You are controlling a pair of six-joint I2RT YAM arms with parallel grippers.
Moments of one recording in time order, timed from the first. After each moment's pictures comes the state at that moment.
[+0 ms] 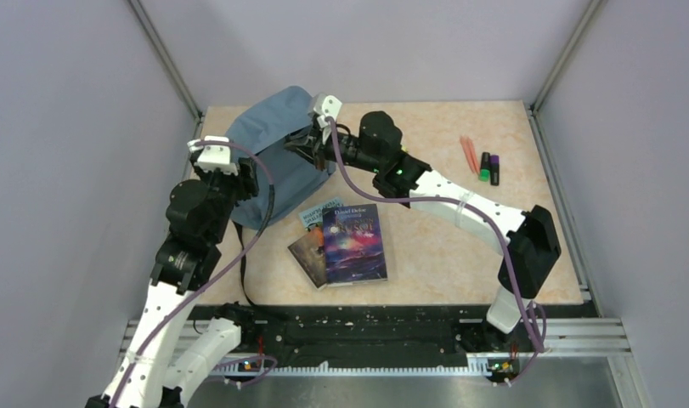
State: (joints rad) left arm -0.31 0.74 0.97 -0.27 -0.21 0.05; right arm 0.89 1.72 1.56 0.27 -0.40 -0.09
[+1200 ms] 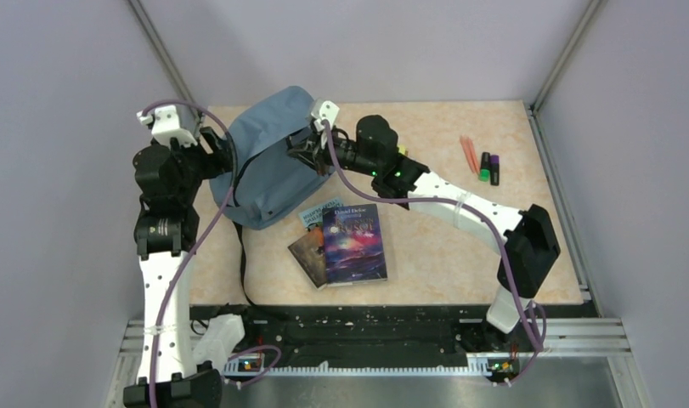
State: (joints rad) left arm 0.12 0.90 1.18 -0.41 0.12 -0.18; right arm 0.89 1.72 1.53 0.23 -0.37 -0.08
